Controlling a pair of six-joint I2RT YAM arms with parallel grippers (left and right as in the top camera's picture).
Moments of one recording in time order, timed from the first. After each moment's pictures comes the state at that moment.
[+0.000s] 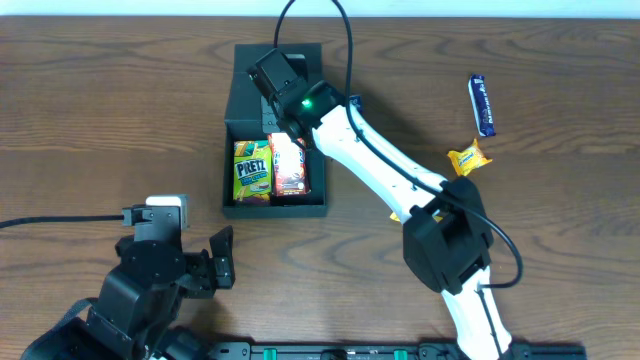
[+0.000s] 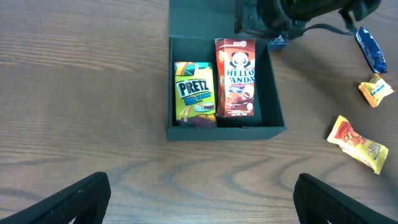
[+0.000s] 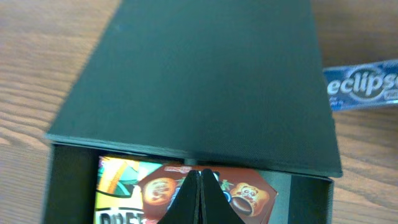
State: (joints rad) left arm -0.60 0.64 1.10 -1.21 -0.29 -0.49; right arm 0.72 2.25 2.00 -0.79 0.17 0.62
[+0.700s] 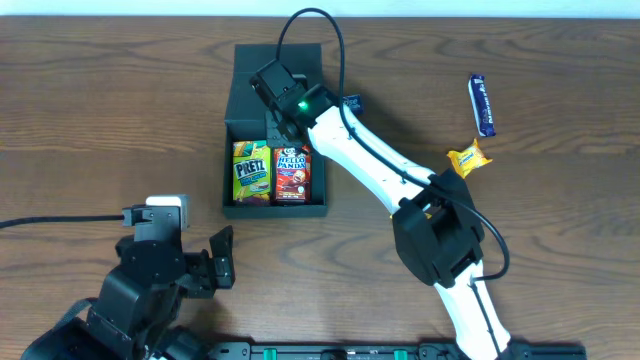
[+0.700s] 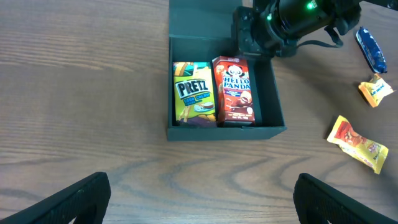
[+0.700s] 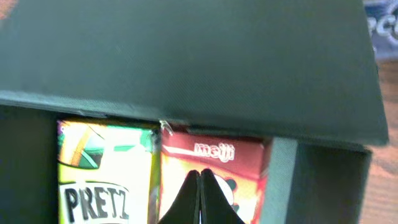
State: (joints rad) left arm -0.60 0.64 1.10 -1.21 -0.29 -0.49; right arm 0.71 2.29 2.00 -0.89 0.10 0.62
